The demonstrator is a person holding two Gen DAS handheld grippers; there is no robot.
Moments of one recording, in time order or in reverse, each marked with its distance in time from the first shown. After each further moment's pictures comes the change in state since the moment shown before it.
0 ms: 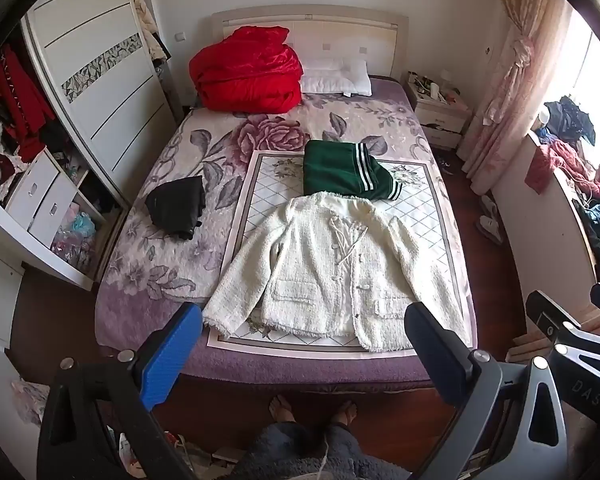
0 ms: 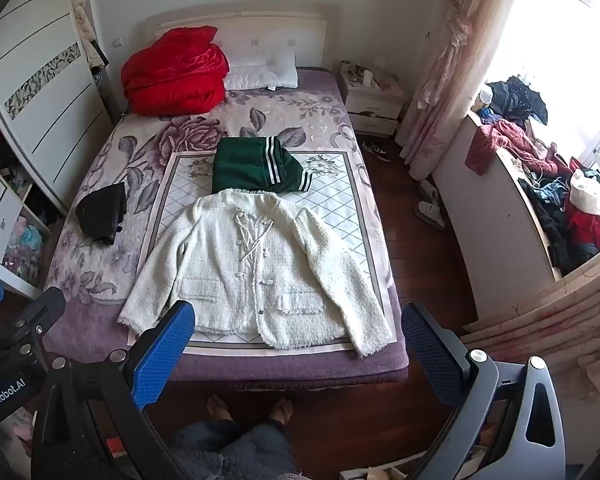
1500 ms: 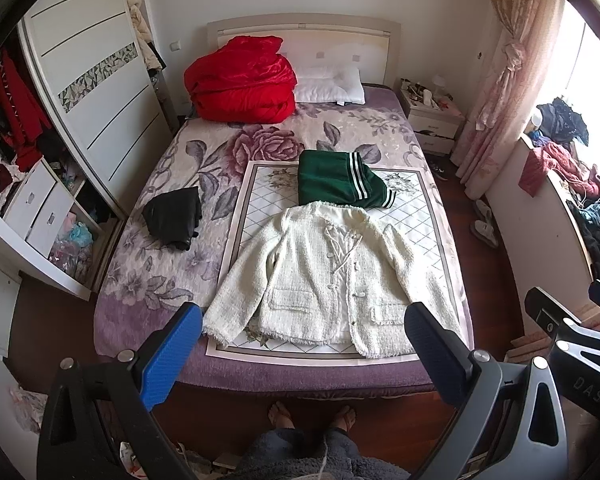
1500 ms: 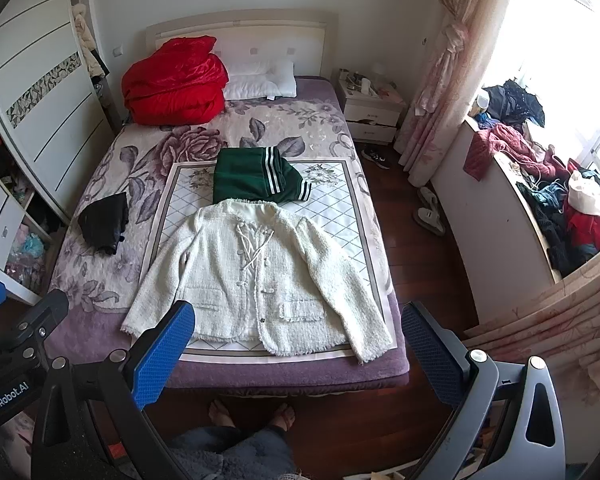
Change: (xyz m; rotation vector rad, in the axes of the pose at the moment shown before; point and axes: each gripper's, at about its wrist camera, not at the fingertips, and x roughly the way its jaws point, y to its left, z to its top) left arm -0.016 -0.010 0.023 0.012 -0.018 -0.017; right arm -0.021 -0.003 0.018 0.012 -0.021 0.000
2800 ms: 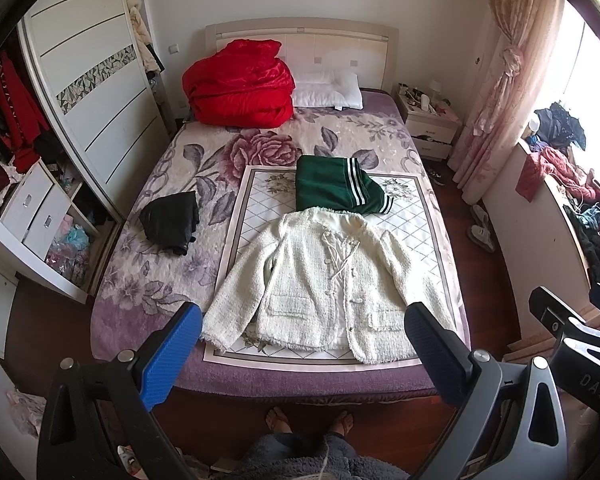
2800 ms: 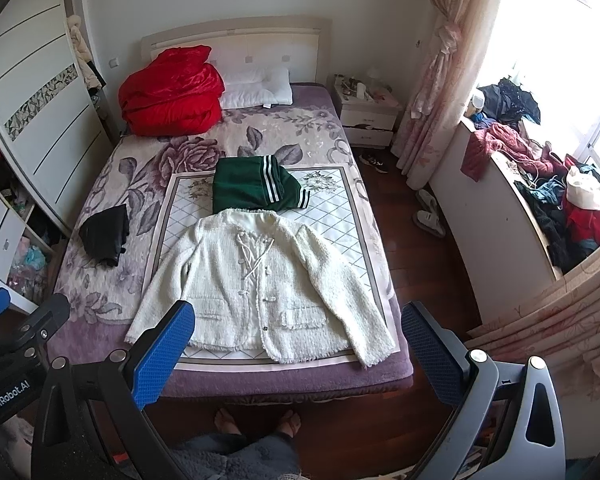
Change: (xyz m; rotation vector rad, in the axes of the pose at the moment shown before) left arm 0.000 -0.003 -0.004 -0.002 -0.025 -0.011; right arm -0.012 -0.008 0.023 0.021 -0.017 0.001
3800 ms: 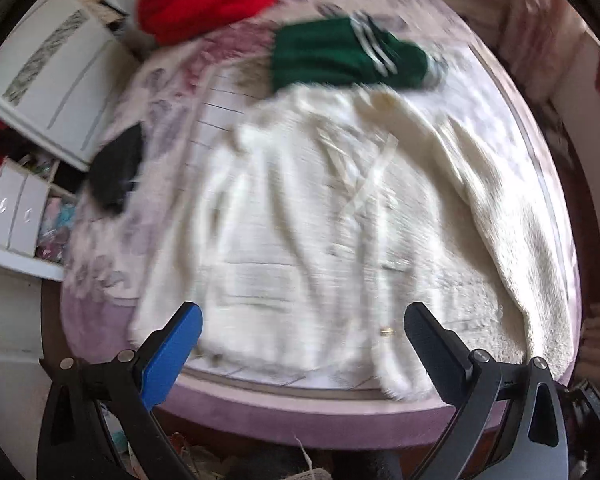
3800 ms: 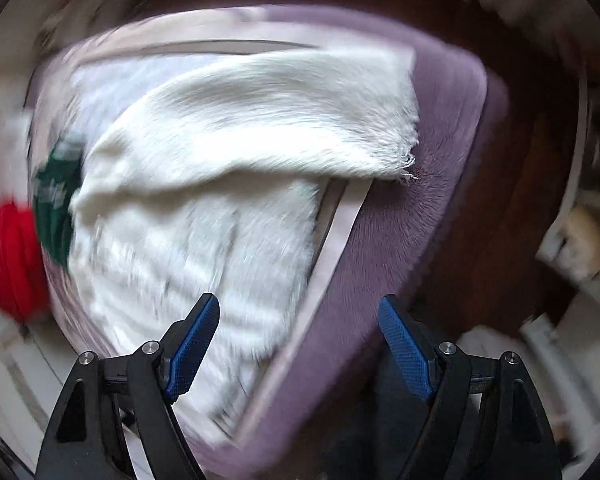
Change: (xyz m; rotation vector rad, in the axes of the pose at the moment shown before) left arm 0.452 -0.132 -0.073 0.138 0.324 0.197; right arm 0.544 -0.210 -0.307 1.253 0.576 0.128
